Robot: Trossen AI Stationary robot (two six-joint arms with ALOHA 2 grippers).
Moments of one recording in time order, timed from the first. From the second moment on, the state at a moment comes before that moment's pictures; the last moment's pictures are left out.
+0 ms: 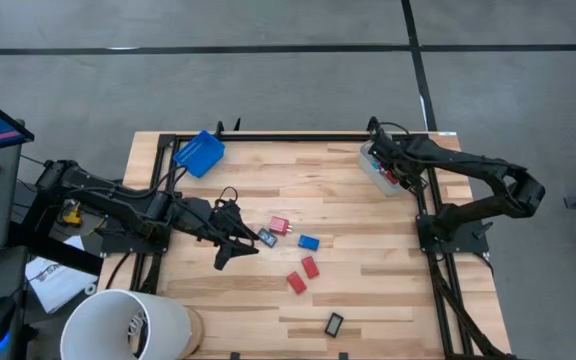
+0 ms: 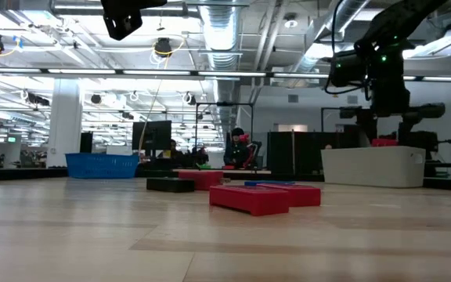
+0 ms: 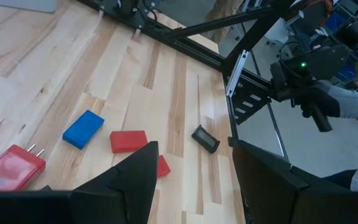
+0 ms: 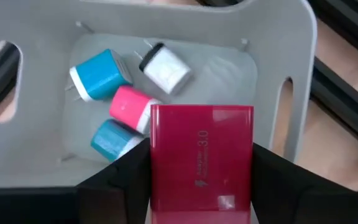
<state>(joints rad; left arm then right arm) -0.27 1.09 0.82 -0.13 -0.07 -0.57 -0.67 1.30 0.81 -0.98 0.37 1.71</state>
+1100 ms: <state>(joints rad) -0.27 1.09 0.82 -0.13 -0.06 -0.60 -0.24 0.99 0.81 -0.80 0.57 1.25</state>
